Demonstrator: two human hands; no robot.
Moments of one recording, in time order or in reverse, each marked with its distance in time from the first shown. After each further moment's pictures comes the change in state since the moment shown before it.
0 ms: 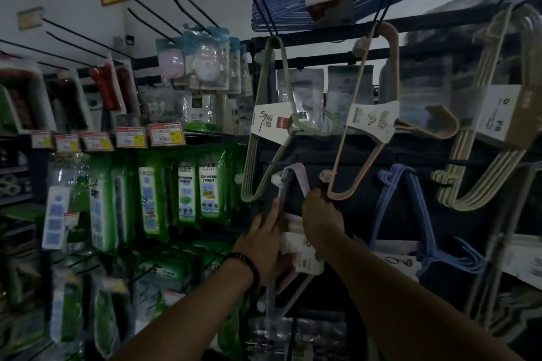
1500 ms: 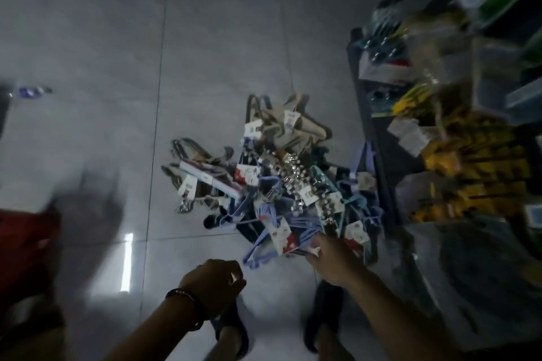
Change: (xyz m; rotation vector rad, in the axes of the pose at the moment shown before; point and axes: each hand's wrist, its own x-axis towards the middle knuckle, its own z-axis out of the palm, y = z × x) left_hand -0.928 0.006 0.360 -0.831 -0.689 -1.615; right_hand -0.796 -0.217 0.411 -0.042 -1.680 -0.964
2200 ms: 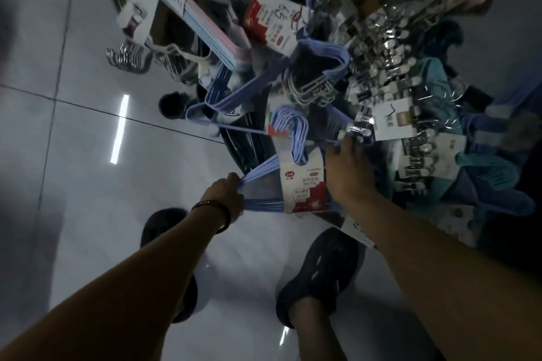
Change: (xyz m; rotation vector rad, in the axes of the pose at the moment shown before) left_hand 0.466 -0.154 0.323 -0.370 0.022 -0.427; right_hand 0.458 0.167 0.257 -0.856 0.100 -0.166
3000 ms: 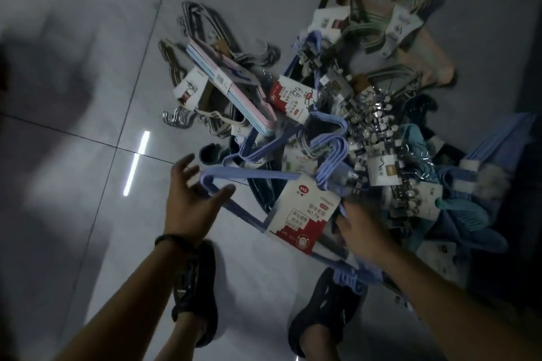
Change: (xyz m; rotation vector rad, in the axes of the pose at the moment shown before) left_hand -0.144 -0.008 -0.155 -0.941 0.511 0.095; right_hand -0.077 0.012 -0.073 0.818 -0.153 -0.053
